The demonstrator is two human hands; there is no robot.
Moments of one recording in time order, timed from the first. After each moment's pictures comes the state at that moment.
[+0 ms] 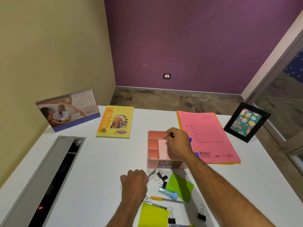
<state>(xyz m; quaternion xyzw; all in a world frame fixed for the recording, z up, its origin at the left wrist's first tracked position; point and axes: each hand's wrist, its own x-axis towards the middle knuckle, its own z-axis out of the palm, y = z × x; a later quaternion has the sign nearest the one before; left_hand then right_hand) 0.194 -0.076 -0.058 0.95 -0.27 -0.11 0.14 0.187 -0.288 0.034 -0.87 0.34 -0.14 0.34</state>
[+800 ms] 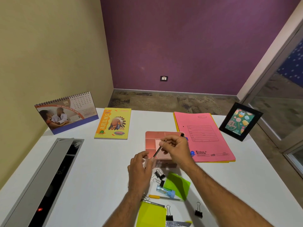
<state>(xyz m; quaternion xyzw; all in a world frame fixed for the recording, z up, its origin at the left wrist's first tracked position) 0.188 -0.103 -0.018 0.82 -0.21 -0.06 0.53 0.145 -0.253 0.052 -0.72 0.24 -0.24 0.60</state>
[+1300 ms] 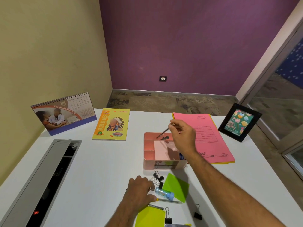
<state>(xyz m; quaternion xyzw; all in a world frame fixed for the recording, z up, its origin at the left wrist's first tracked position) 0.184 -0.079 -0.055 0.86 -0.44 -0.23 0.11 0.169 -0.292 0.068 -0.77 0.29 -0.36 0.43</state>
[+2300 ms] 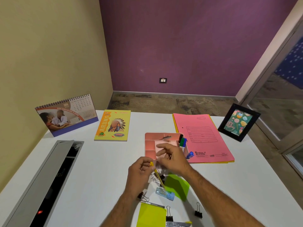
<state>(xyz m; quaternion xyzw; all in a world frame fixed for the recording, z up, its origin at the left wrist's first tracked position) 0.193 -0.089 -0.010 0.72 -0.18 -0.22 0.63 0.129 -0.249 0.031 -0.83 0.22 -0.11 0.50</state>
